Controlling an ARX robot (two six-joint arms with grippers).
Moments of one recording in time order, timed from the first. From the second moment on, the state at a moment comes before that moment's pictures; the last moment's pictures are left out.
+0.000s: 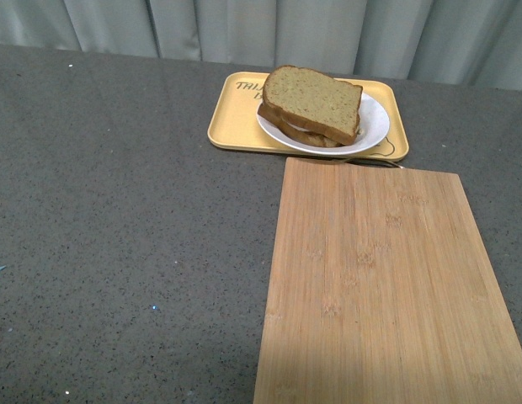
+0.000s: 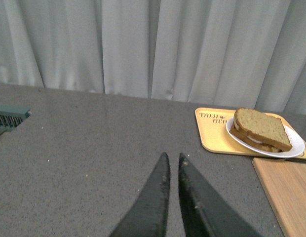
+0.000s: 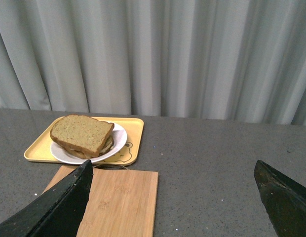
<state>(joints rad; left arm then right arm) 0.00 0.01 0.02 0.00 0.00 -0.01 0.00 0.00 0.00 0.00 0.00 0.00</state>
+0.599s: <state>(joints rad) 0.00 0.00 0.02 0.00 0.00 -0.01 0.00 0.00 0.00 0.00 0.00 0.00</state>
